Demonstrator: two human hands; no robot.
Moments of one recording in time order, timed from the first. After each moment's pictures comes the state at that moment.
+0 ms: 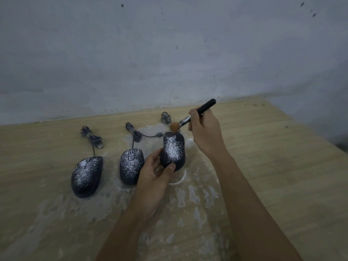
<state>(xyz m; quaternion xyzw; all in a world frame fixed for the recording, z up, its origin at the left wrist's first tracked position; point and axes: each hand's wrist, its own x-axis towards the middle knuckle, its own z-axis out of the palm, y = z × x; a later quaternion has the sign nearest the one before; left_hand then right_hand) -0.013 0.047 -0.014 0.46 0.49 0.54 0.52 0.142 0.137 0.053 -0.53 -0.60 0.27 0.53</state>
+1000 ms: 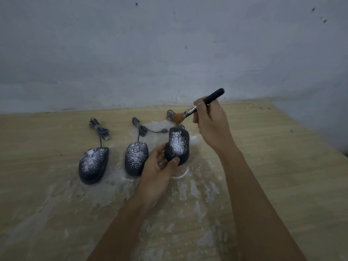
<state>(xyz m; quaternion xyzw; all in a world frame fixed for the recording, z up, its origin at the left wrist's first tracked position) -0.010 0.046 -0.011 0.47 0.49 0.54 0.50 0.142 0.131 0.070 -0.48 -0.65 0.25 0.54</state>
